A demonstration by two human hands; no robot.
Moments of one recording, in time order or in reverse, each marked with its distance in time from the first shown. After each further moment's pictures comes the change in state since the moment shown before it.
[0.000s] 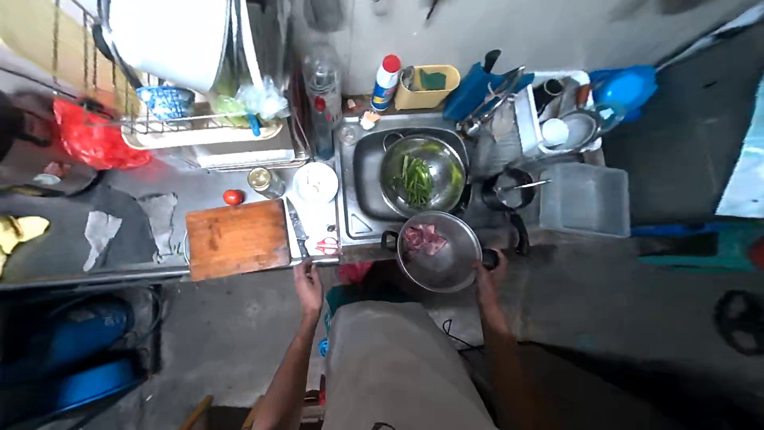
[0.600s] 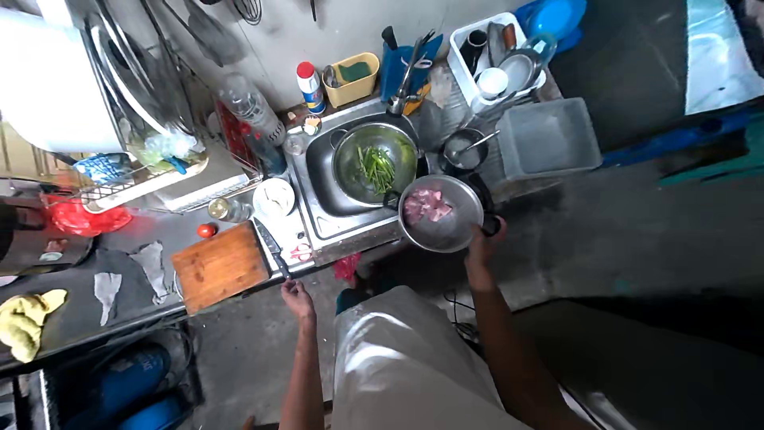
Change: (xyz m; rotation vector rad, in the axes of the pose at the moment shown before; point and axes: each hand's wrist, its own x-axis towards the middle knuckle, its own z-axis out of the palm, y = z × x) left_hand -0.043 0.012 0.035 -0.219 0.148 -0.310; right_hand 0.038 0.032 -0.052 0.235 0.393 0.187
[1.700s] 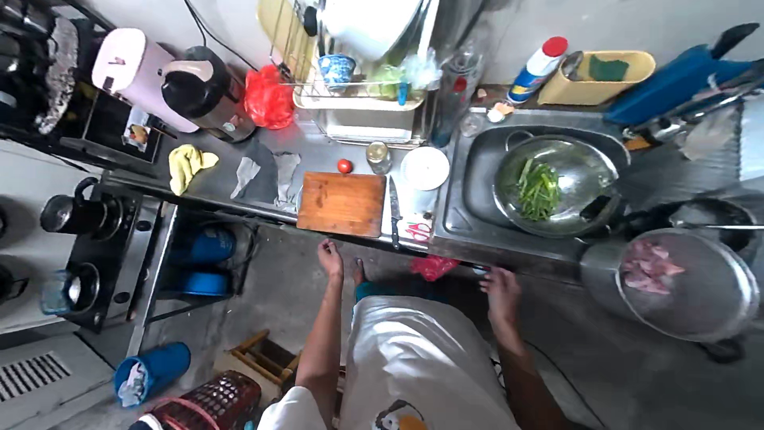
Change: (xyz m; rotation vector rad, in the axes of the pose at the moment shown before) left_hand 0.124 -0.037 -0.187 -0.037 0.251 -0.152; right_hand -0.258 0.013 0.129 -0.365 -0.760 0.066
